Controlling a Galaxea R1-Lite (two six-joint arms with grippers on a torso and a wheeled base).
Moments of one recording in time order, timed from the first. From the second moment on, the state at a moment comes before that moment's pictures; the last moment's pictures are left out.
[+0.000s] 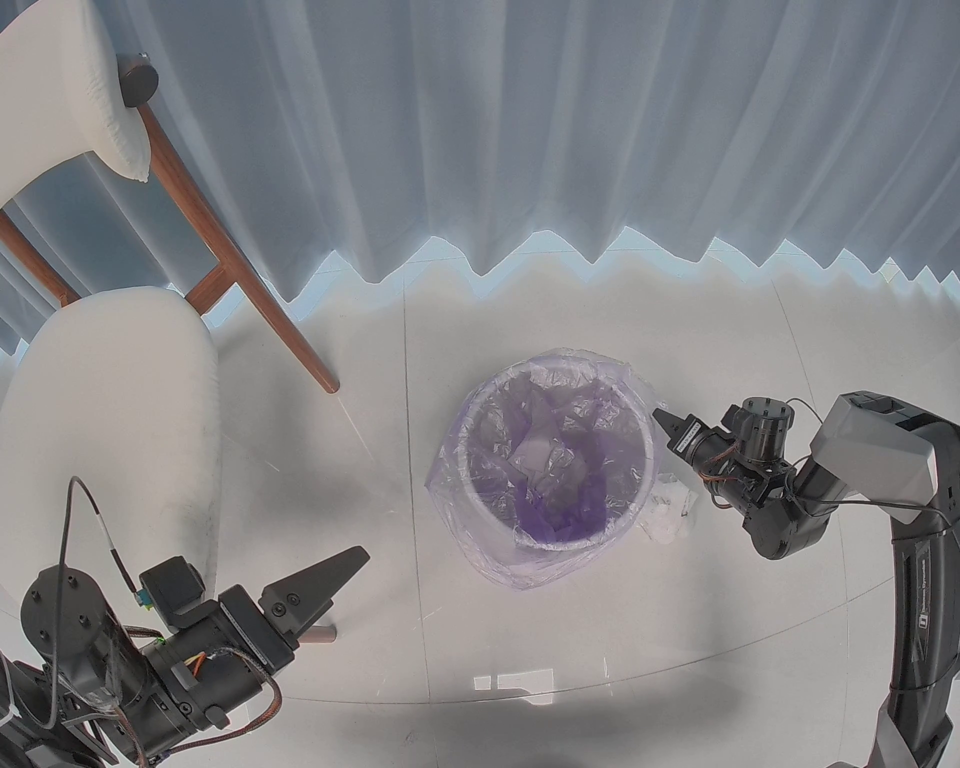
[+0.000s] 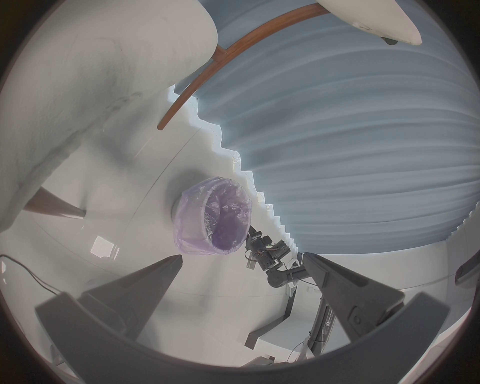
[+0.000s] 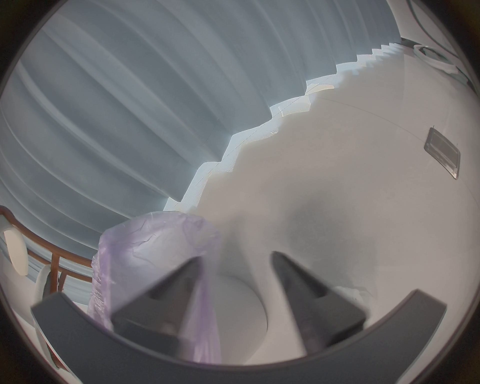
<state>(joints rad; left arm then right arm) -0.76 1.51 -0.02 -1.37 0.12 -1.05 0.19 2.43 -1.08 -1.17 0.07 0.65</state>
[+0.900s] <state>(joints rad) -0.75 1.51 -0.02 -1.34 0.14 -1.05 0.13 2.59 -1.20 -1.10 0.04 0.64</state>
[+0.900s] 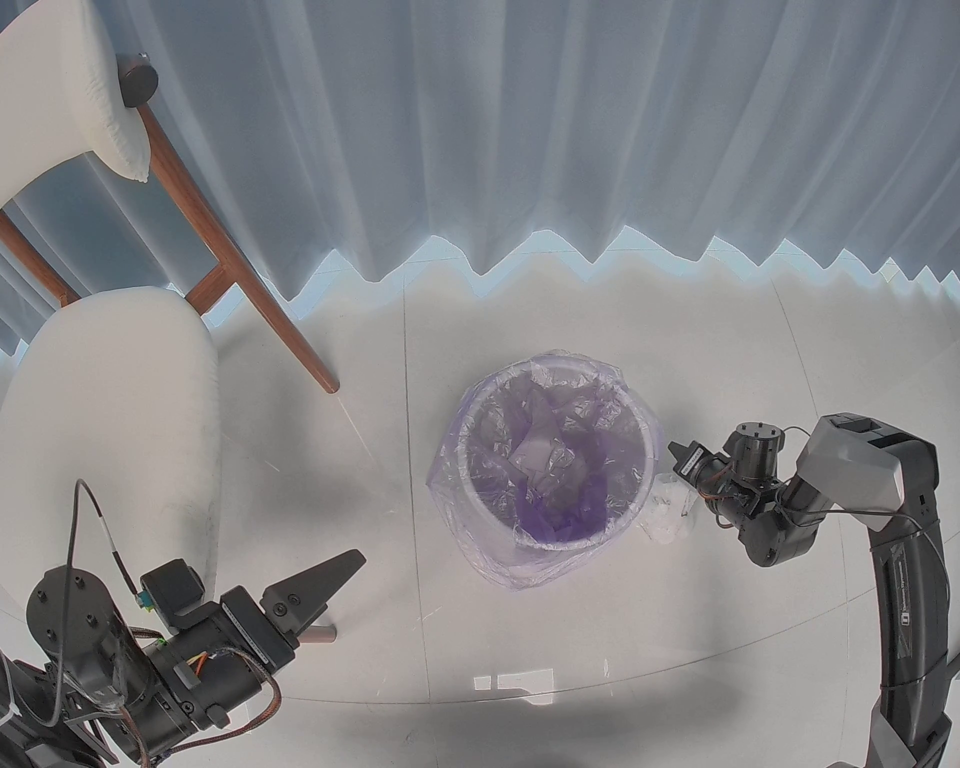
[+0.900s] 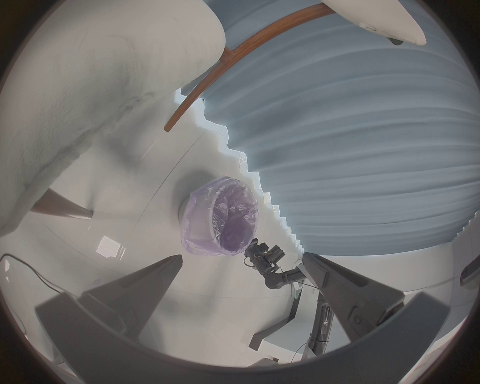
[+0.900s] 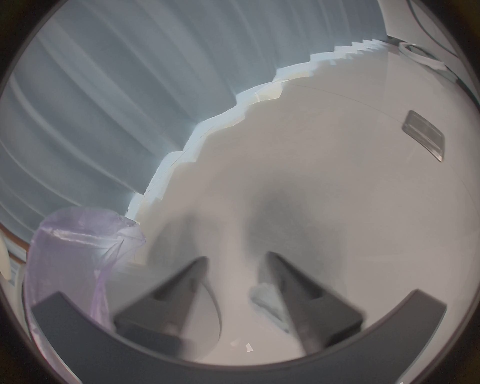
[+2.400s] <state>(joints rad) -0.76 1.53 -0.02 -1.33 0.14 -1.05 0.27 2.50 -1.02 -1.36 0.03 1.23</state>
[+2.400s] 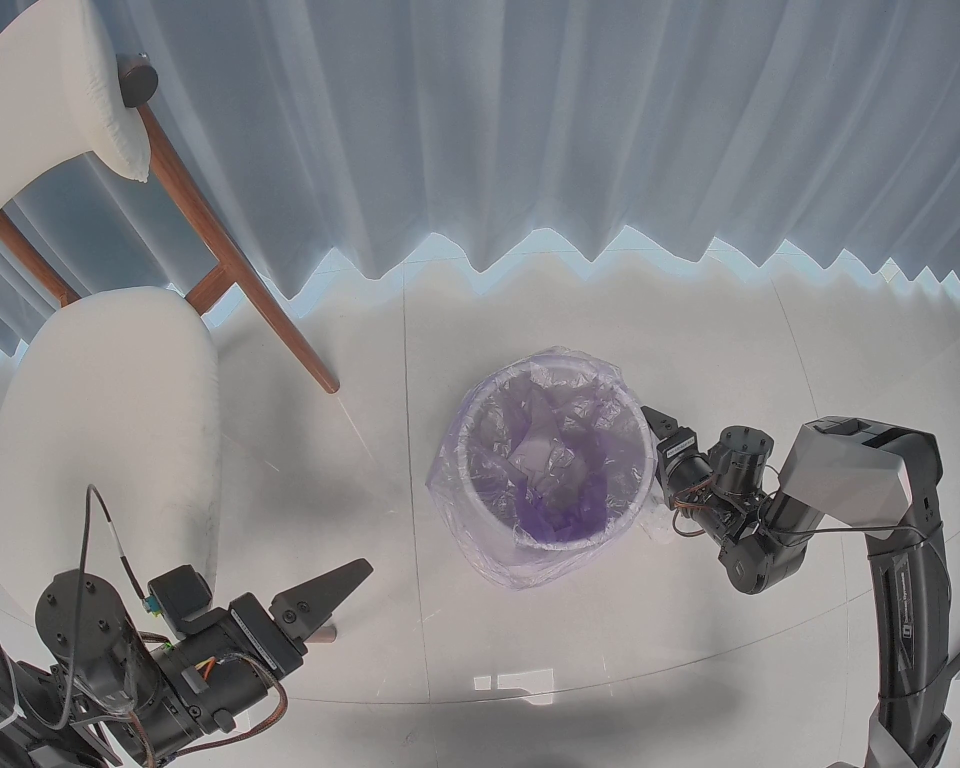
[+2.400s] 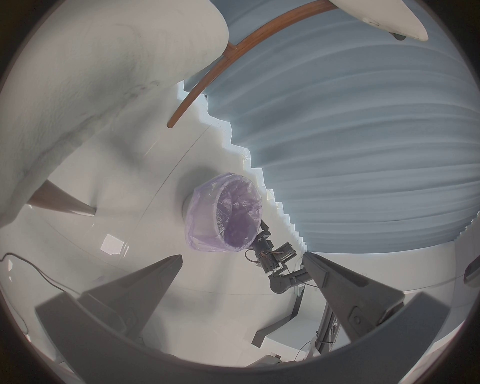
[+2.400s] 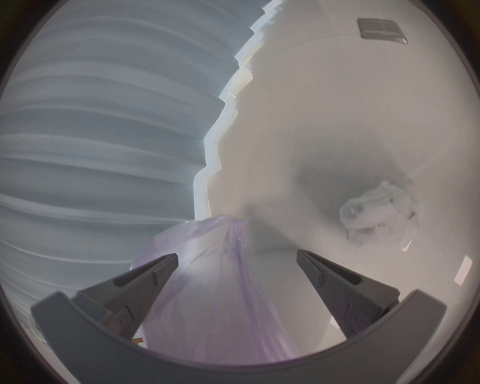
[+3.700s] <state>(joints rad) -0.75 1.53 -0.02 -1.31 0.14 -1.06 0.28 2.70 -1.12 -1.35 -0.06 0.83</state>
